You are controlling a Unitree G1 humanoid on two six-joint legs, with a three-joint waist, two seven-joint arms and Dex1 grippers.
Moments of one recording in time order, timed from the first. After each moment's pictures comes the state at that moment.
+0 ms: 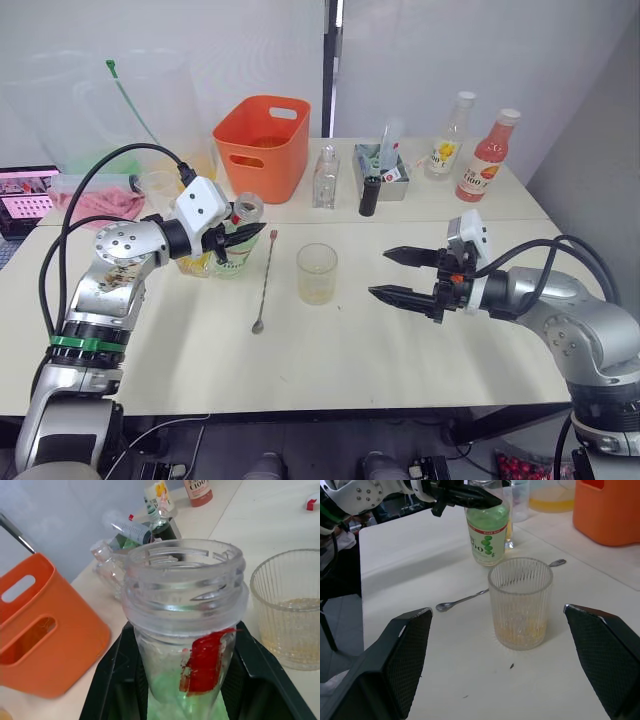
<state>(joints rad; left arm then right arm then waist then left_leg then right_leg) -0.76 0.69 -0.03 0.26 -0.21 0.04 -0.91 -0.46 -0.69 -0.10 -0.37 0.69 0.77 0.88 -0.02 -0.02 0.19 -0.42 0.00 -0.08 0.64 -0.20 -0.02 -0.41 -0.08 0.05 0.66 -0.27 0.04</state>
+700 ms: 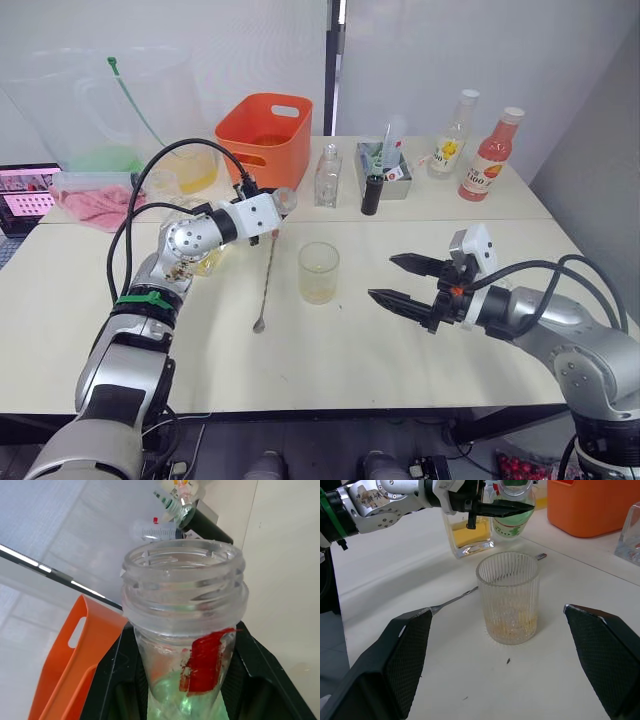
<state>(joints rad) -1.00 0.55 -0.20 0.83 0.28 -0.58 -0.55 -0.35 -0.66 -0.14 -0.51 0.77 0.81 0.68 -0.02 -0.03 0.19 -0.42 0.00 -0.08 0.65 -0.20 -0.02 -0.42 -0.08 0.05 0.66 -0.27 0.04</state>
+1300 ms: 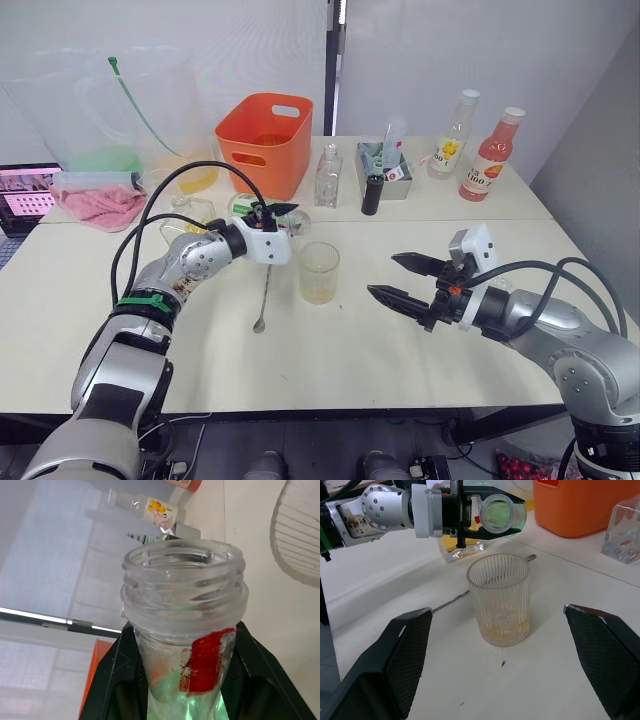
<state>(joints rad) -1.00 0.58 -0.30 0.89 0.53 -0.86 -0.28 -0.34 -0.65 -0.13 -0.52 0.79 0.82 0.60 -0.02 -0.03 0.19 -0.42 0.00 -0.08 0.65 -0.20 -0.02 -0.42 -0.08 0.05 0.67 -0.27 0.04</state>
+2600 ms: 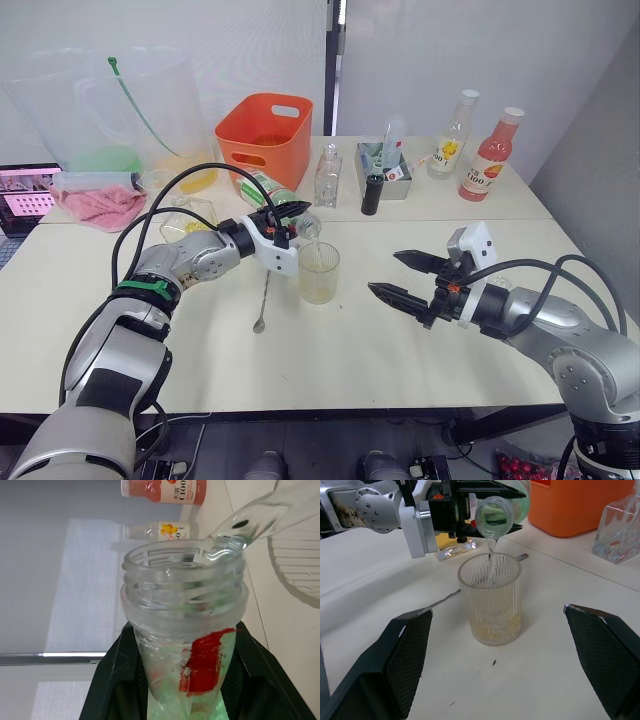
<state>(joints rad) -1.10 0.60 -0.44 0.96 0.80 -0.94 0.07 -0.35 -0.66 -0.12 -0.52 0.77 0.81 0.59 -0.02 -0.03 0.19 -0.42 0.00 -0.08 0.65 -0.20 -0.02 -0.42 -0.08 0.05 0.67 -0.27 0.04</state>
